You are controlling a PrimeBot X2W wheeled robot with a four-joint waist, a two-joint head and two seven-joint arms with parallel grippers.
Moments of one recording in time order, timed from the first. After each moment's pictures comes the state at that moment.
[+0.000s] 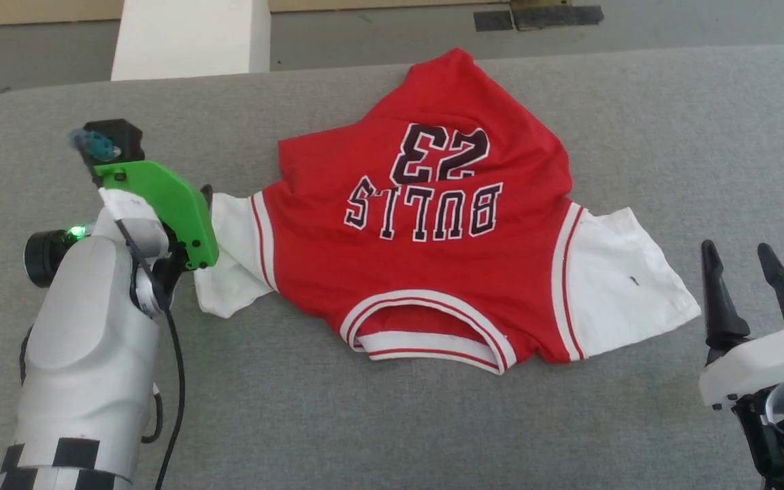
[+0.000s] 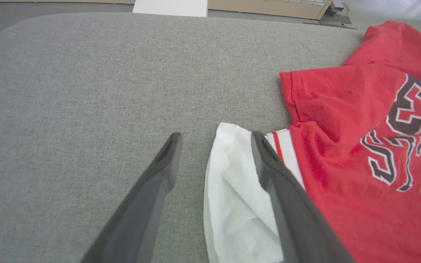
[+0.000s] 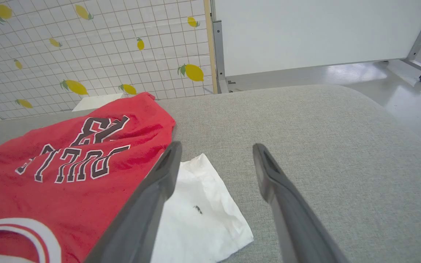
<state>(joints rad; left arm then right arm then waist) -0.70 0.25 -0.14 0.60 -0.38 0.04 0.47 -0.07 -0.05 -0.20 -0.12 0.17 0.13 0.16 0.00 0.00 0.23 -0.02</state>
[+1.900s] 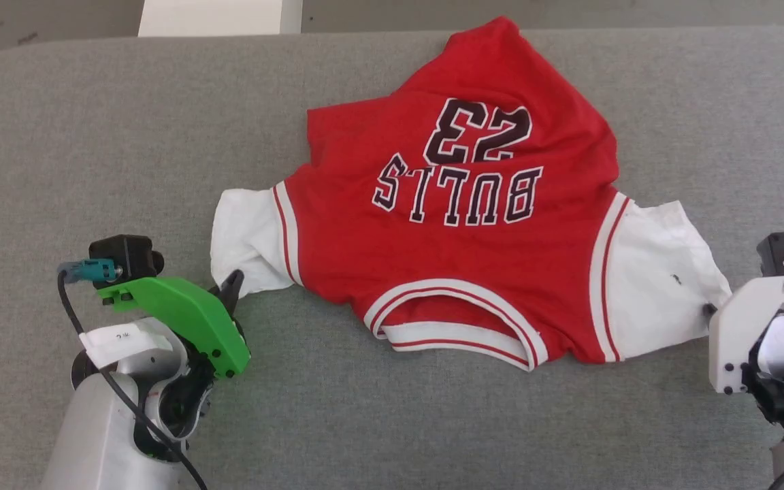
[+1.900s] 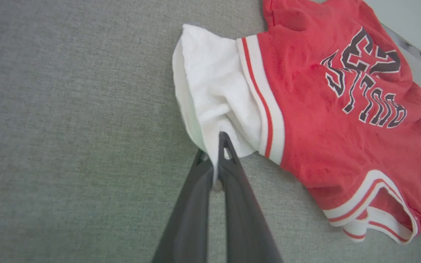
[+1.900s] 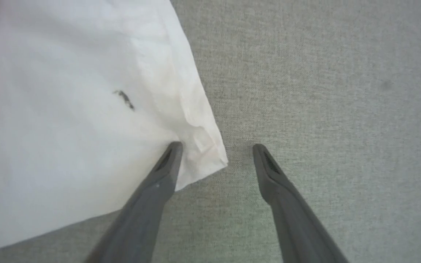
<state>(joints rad) -0.24 0.19 -0.08 0.00 -0.60 0.09 0.55 -0.24 -0.15 -0.19 0.11 -0.05 0.13 0.79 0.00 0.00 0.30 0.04</state>
